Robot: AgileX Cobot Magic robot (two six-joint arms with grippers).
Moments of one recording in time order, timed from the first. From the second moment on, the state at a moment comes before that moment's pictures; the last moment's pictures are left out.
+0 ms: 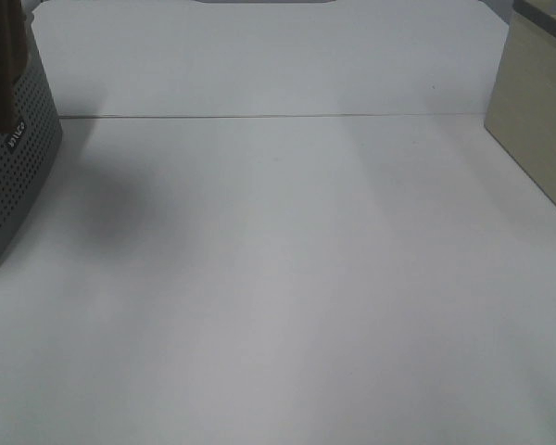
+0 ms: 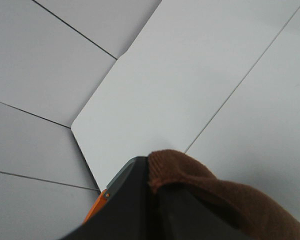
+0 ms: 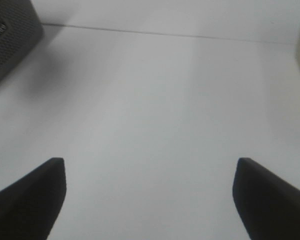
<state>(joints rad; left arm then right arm) -0.41 1.50 -2.02 0.25 1.11 0.57 -0.06 0.29 -0.51 0.58 0.87 -0.43</state>
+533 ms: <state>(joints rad) -0.57 1.58 -2.02 0.24 1.12 0.54 -0.06 0.78 -0.52 1.30 0.80 -1.30</state>
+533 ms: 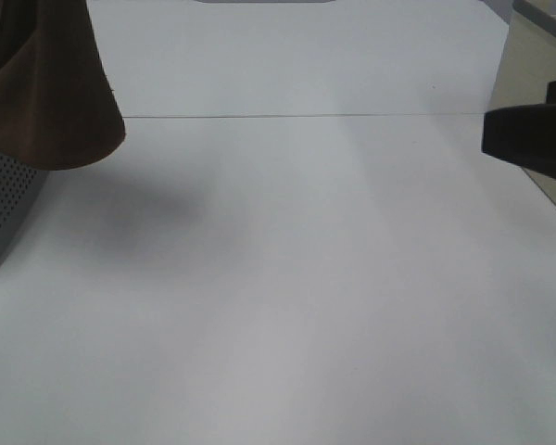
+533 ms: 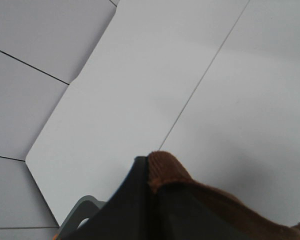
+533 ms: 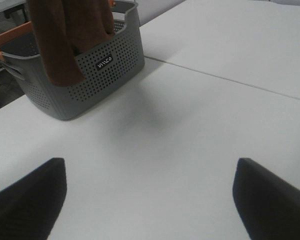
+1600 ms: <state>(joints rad) -0.69 1.69 -2.02 0.18 0.96 0.46 0.25 1.62 -0.94 1.64 0.91 -1.86</state>
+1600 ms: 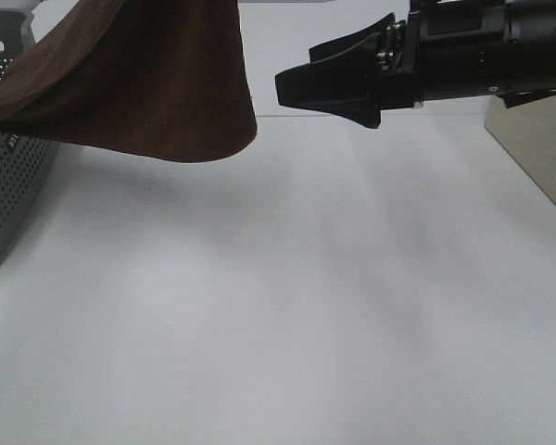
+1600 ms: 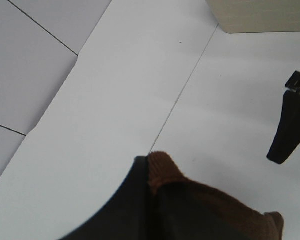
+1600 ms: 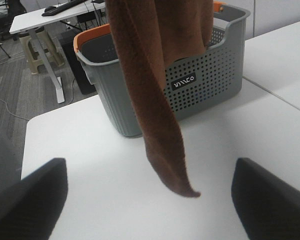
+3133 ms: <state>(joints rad) -0.69 1.69 -2.02 0.15 0.84 0.46 0.40 1.78 -1.06 1.63 0.88 -1.88</state>
